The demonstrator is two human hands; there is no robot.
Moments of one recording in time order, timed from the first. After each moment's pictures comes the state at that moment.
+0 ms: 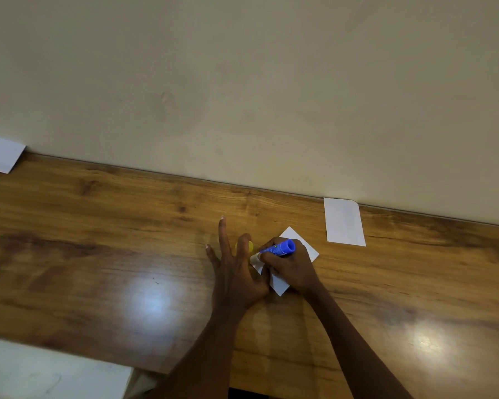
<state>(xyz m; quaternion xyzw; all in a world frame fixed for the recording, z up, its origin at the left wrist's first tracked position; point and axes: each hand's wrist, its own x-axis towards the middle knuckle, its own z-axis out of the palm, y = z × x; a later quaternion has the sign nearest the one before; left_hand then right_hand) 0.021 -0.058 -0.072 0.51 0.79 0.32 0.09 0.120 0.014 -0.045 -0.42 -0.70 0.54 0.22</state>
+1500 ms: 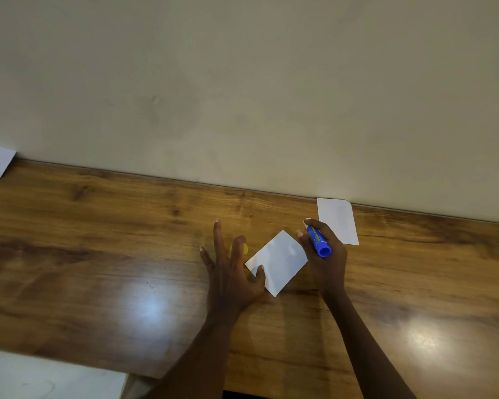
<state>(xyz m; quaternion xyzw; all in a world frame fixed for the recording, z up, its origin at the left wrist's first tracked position) 0.022 -0.057 -0.073 0.51 0.80 0.29 0.06 0.154 0.028 -0.046 -0.53 -0.65 0.35 0.42</state>
